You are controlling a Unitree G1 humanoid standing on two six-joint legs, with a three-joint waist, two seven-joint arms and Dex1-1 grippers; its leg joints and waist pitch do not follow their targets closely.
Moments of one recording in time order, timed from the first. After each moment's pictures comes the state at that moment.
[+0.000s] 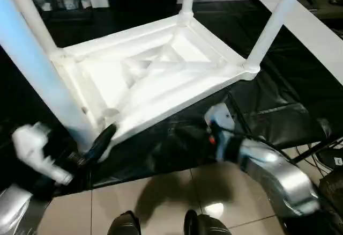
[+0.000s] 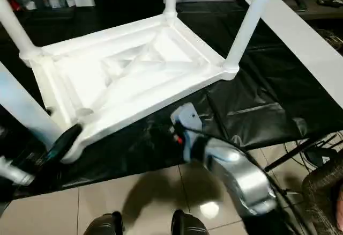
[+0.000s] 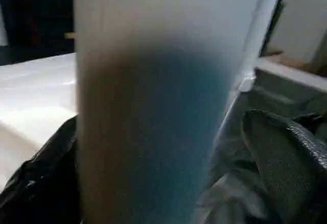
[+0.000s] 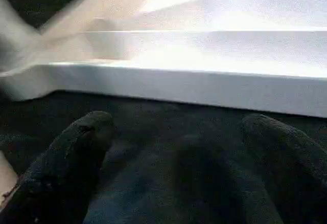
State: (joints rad) left arm 0.22 0.38 0.20 -0.43 -0.56 0.16 -0.58; right arm -0.26 -0.27 0.25 -0.09 0.27 0.51 0.50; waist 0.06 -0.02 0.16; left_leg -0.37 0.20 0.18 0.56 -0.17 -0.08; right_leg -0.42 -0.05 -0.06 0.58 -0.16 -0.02
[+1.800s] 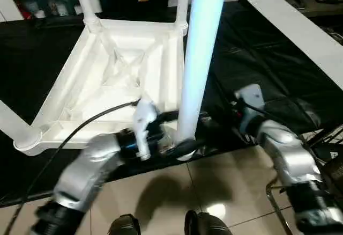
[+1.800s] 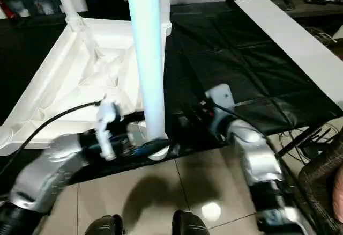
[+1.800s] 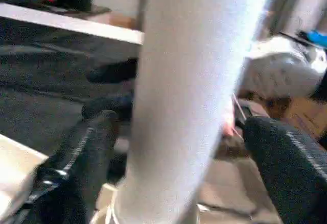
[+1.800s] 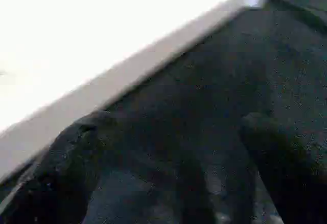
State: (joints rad) left arm -0.26 0.43 -0.27 -0.09 -0.46 0.25 -0.94; right arm -0.35 -0.37 0.06 0.23 0.23 0.20 0.63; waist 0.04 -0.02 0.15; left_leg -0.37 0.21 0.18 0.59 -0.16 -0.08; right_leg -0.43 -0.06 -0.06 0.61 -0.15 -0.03
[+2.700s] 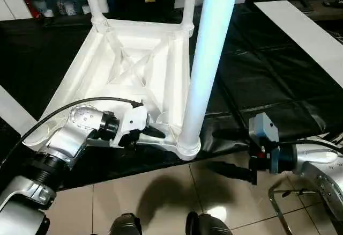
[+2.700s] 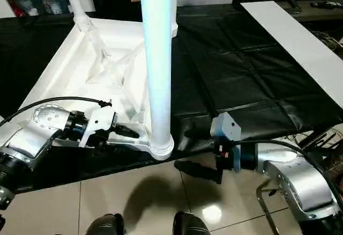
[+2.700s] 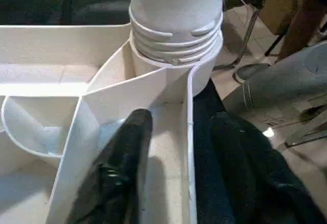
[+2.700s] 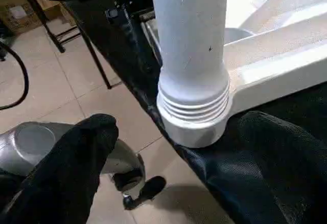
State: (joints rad) left arm -0.57 0.58 -0.40 0.41 -0.18 -0.04 -1.34; right arm -0.13 -0.67 0.13 -0.22 0.44 0.43 1.08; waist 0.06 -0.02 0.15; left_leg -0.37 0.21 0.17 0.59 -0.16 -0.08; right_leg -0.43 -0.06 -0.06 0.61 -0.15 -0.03
